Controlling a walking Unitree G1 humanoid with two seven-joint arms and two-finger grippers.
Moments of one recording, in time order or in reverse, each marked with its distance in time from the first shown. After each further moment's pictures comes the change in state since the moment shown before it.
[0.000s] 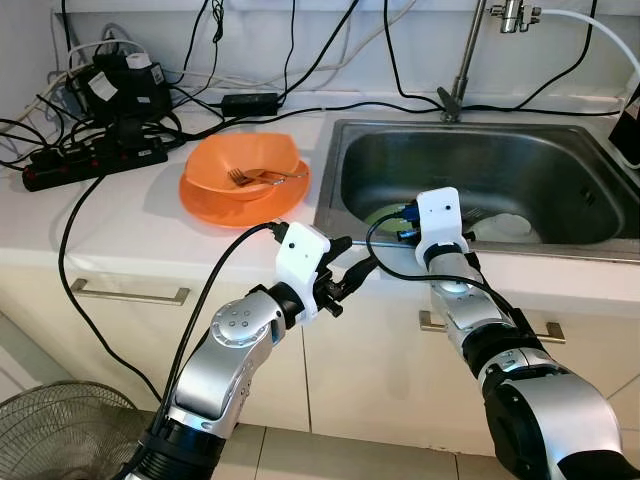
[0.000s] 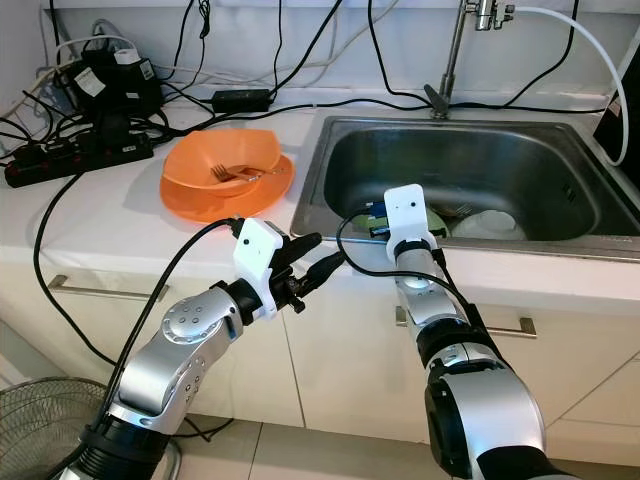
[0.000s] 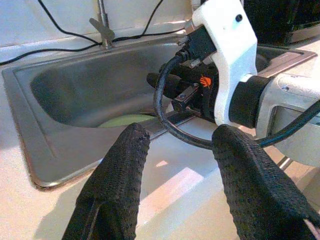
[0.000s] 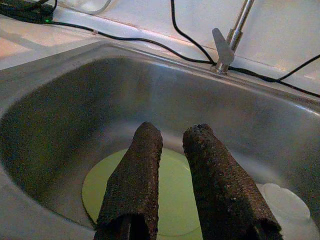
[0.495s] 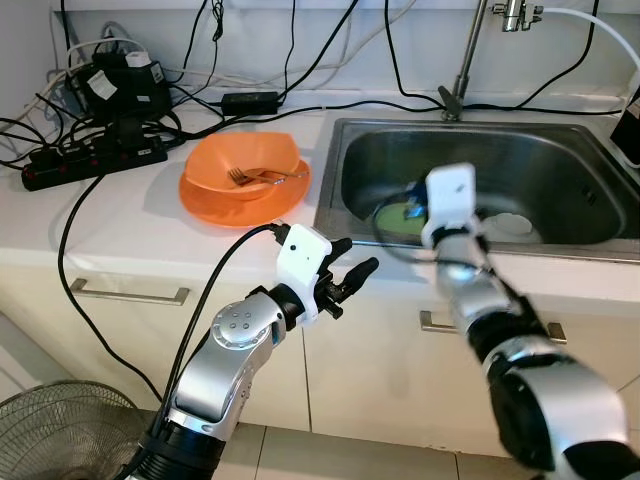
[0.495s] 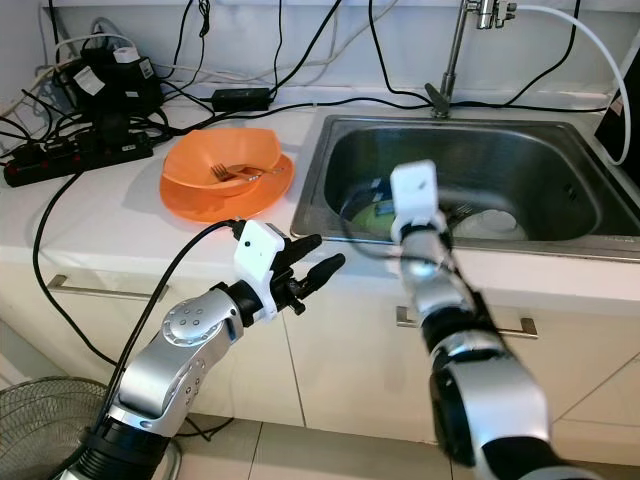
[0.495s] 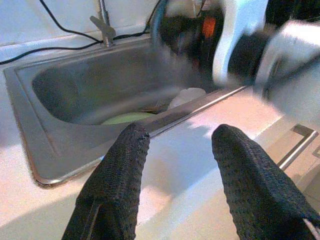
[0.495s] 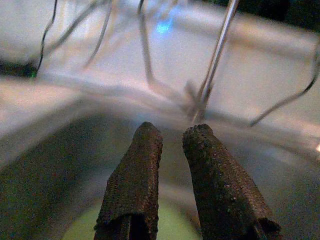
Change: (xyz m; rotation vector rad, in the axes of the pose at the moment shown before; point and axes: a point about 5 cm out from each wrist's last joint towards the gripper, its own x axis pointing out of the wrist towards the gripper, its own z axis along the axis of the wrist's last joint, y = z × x) left arm -0.001 -0.001 -0.001 0.013 0.004 0.011; right arm 0.011 -0.020 0.041 0.005 -0.206 -0.083
